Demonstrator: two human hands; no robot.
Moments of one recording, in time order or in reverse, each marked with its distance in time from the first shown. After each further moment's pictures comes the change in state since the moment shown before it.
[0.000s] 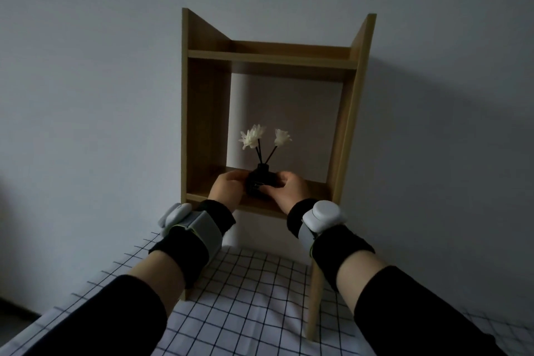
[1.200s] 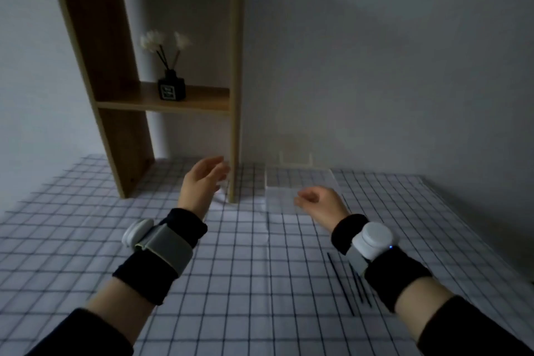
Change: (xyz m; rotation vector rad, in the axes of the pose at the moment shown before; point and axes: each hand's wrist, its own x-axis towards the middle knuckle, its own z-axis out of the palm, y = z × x) left_hand -0.208 -0.070 0.077 -0.162 -0.160 -0.002; right_hand -0.295 0.101 -0.175 -0.141 0.016 0.424
